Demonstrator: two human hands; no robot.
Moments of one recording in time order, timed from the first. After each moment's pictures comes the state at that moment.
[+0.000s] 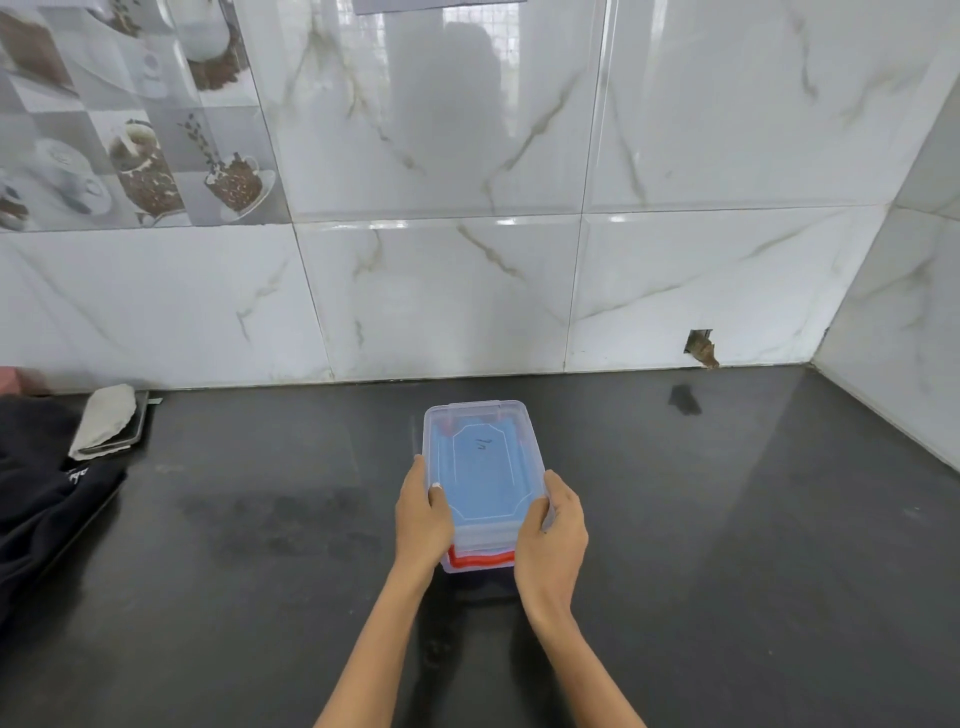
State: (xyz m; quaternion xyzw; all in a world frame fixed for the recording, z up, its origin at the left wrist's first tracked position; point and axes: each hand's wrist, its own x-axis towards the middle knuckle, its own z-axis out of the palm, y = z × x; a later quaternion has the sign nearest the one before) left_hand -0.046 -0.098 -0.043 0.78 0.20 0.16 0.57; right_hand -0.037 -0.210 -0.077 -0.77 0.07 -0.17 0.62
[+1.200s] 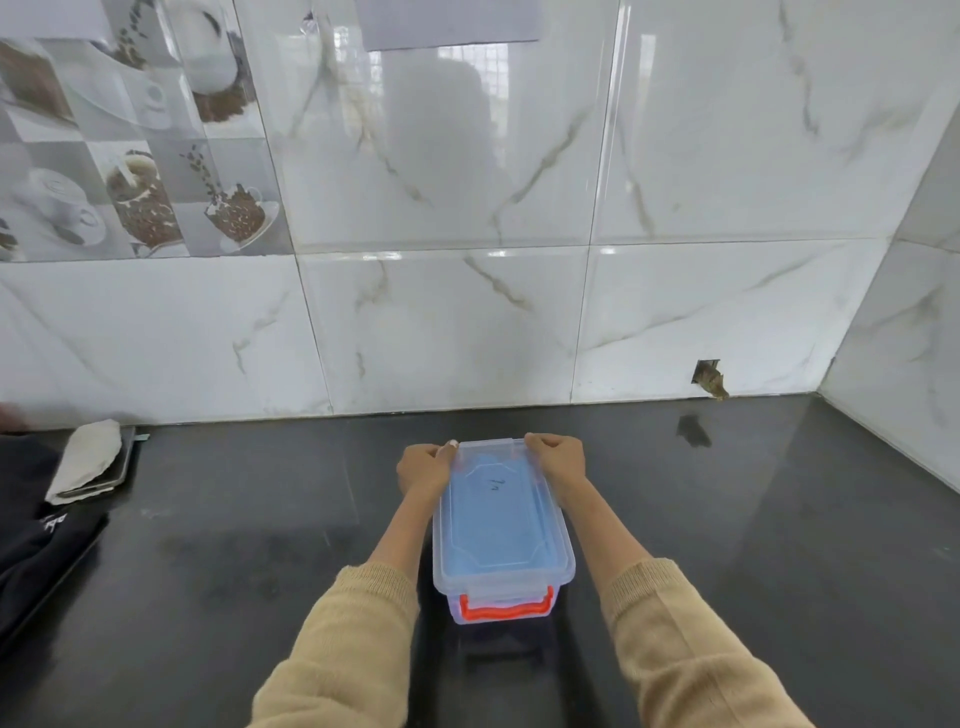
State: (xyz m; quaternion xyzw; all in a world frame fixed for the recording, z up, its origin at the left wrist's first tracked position) left_hand 0.073 -0.047 -0.033 0.78 0.28 0.12 0.54; right_hand 0.119 -0.199 -0.036 -0.73 0.10 0.03 0.67
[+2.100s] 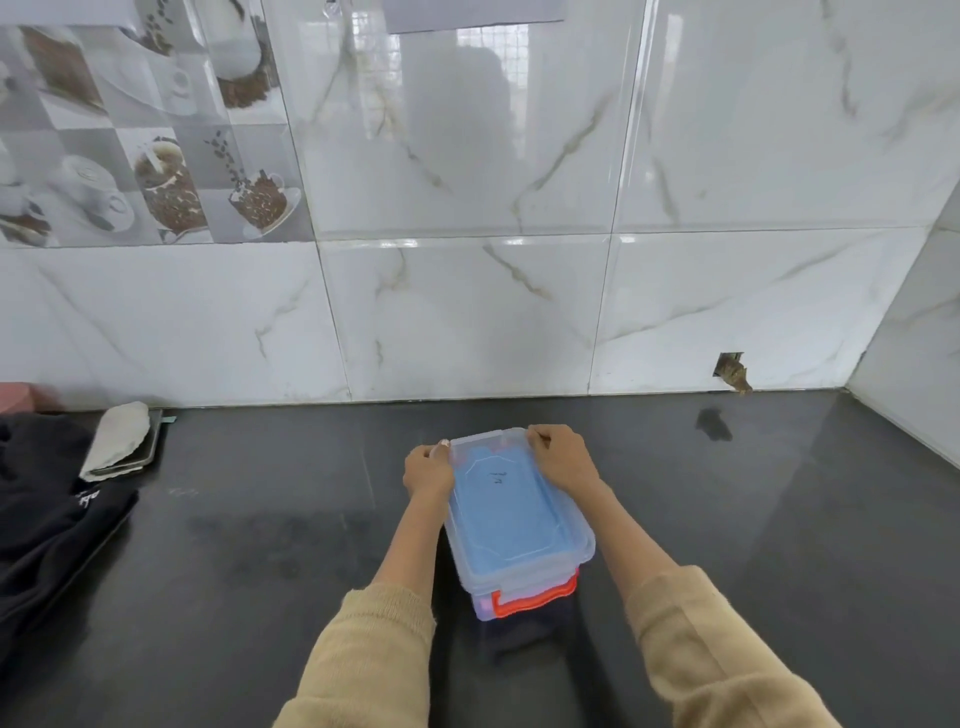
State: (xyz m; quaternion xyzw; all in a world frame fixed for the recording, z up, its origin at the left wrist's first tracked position) left_hand 0.057 -0.041 -0.047 0.67 0.36 0.14 0.64; right_hand 0.101 -0.196 -0.033 -0.88 -0.12 0.01 0.45
